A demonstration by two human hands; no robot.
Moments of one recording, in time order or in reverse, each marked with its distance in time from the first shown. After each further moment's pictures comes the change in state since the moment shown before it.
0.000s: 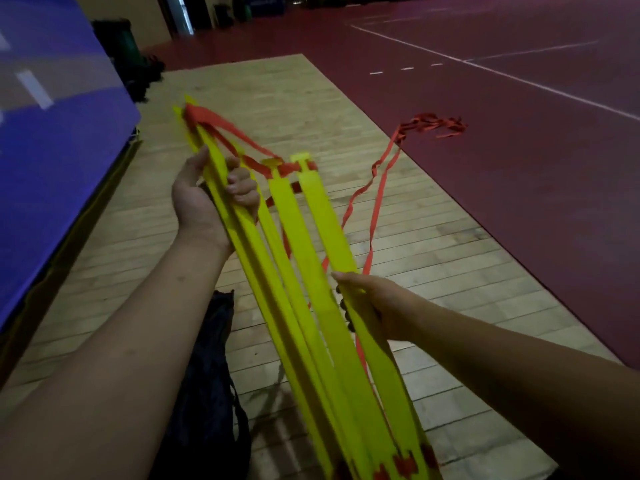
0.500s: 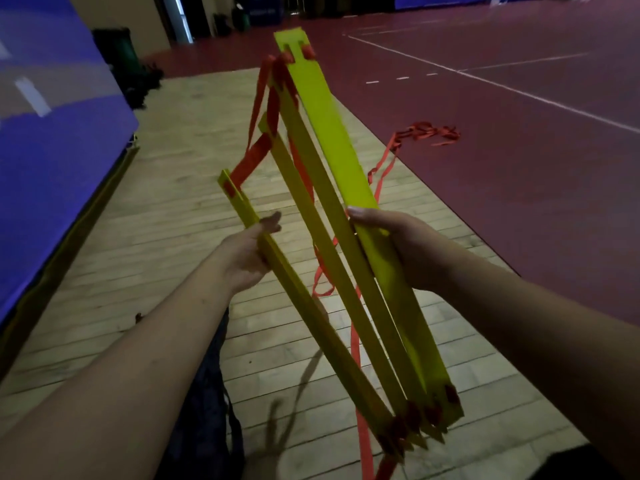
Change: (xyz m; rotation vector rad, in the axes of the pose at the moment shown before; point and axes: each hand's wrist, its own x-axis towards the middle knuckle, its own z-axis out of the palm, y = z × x) left_hand -0.013 -0.054 -0.006 0.564 0.327 -0.276; right_hand -0.056 -0.086 -0.010 0.091 -0.179 -0.295
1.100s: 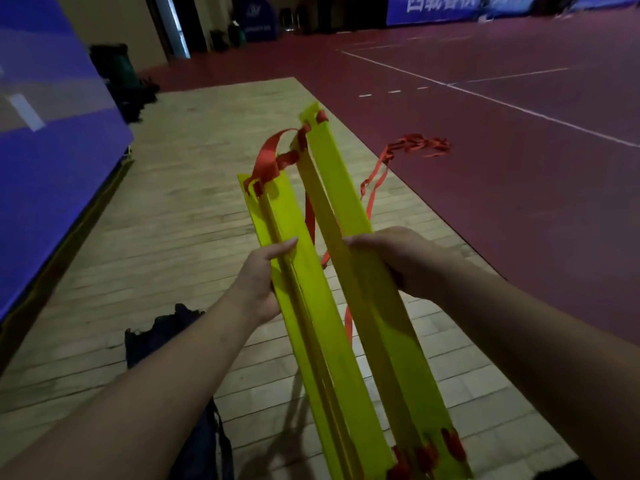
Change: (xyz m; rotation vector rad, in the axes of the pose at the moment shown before) left_hand -0.011 -0.022 0.037 -0.099 -0.156 -0.053; right_hand 0.003 -0.004 -0.020 -0.271 0.291 0.008
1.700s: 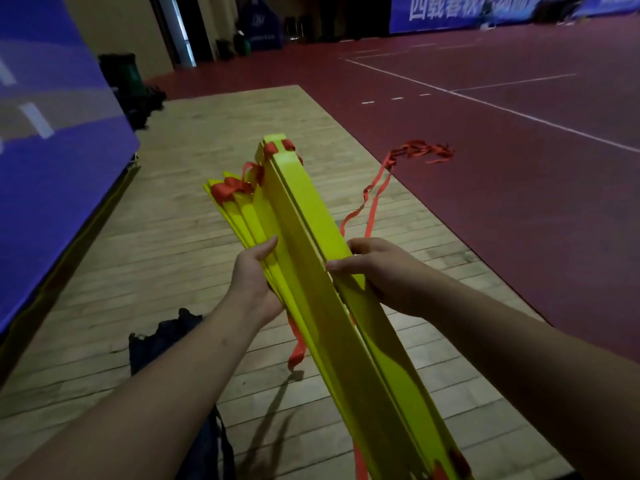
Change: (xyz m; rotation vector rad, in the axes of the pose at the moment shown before) left_hand -0.005 0.006 0.007 -0.193 0.083 0.118; right_hand -0.007 0.005 0.020 -0.048 -0.161 -0.098
